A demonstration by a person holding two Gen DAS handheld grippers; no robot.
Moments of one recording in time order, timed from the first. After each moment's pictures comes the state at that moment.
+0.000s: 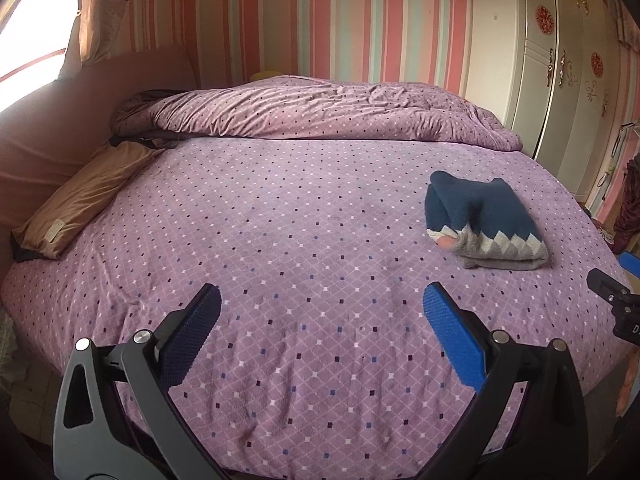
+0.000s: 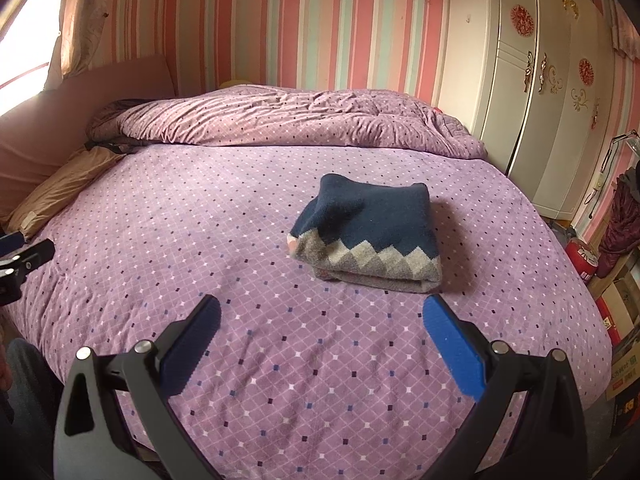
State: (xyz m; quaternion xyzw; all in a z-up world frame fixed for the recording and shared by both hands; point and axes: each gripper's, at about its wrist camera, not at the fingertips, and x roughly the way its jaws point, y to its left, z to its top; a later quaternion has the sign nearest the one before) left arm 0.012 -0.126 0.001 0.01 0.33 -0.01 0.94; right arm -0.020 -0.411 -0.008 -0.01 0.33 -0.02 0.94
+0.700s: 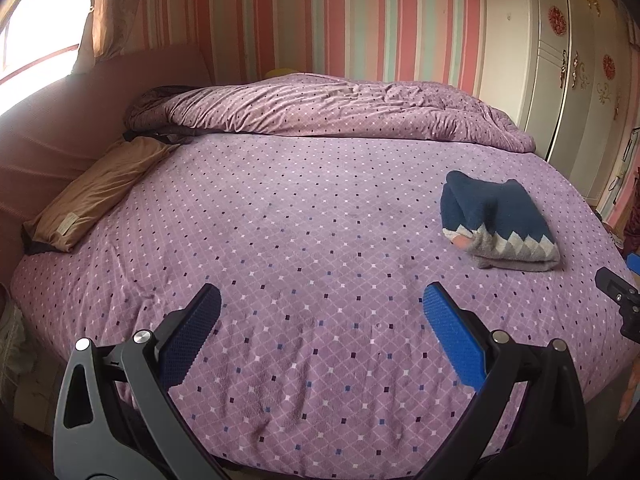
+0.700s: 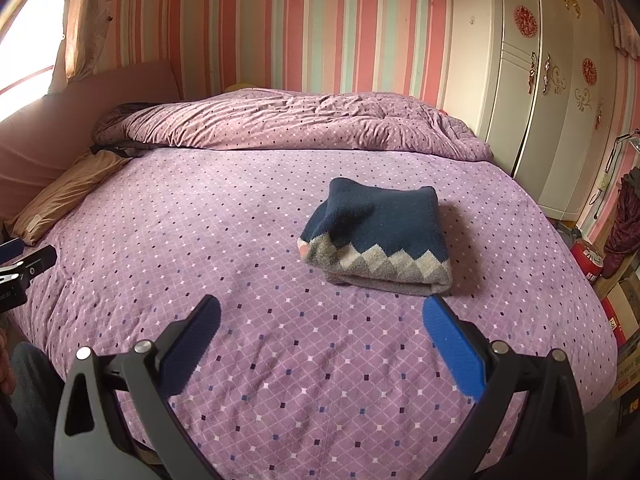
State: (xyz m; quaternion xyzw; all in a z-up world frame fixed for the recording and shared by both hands) left arm 0.009 -0.116 0.003 0.01 0.33 0.02 0.94; right arm -0.018 -0.400 -0.009 -0.01 0.33 -0.01 0.94
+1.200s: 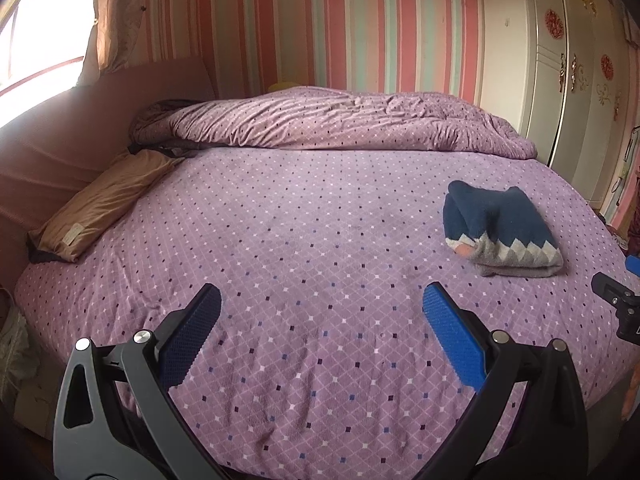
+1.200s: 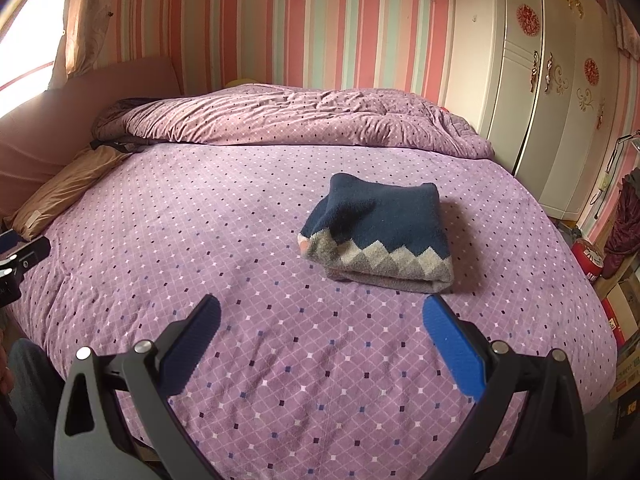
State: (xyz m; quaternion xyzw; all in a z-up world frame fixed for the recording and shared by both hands) left arm 0.003 -0.118 0.007 0.02 0.30 0.02 0.95; right arm -0.016 -0.399 -0.013 -0.01 0.33 -0.01 0.94
